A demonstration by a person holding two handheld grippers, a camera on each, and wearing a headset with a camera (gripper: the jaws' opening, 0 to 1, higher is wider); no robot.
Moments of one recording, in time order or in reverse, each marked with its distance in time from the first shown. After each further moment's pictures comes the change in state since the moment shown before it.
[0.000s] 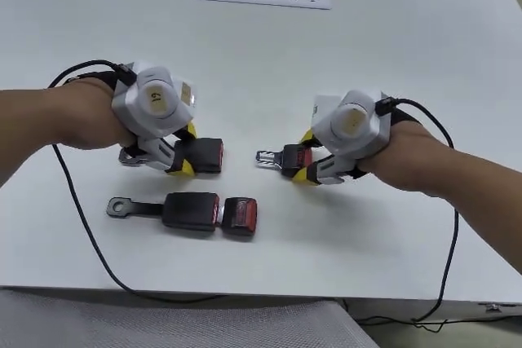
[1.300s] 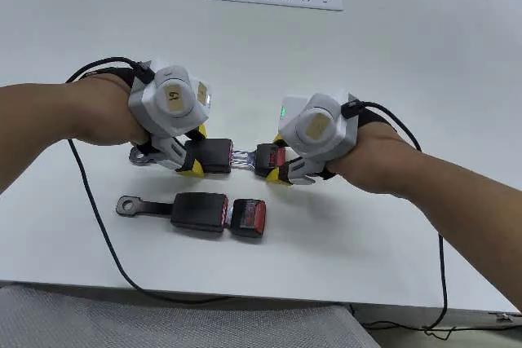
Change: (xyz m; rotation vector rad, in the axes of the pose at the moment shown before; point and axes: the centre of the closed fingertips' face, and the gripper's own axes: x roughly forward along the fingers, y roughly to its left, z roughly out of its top) left arm 0.001 -0.001 0.000 0.004 0.022 -0.007; right arm 0.025 0.008 0.043 -0.064 -0.031 0.008
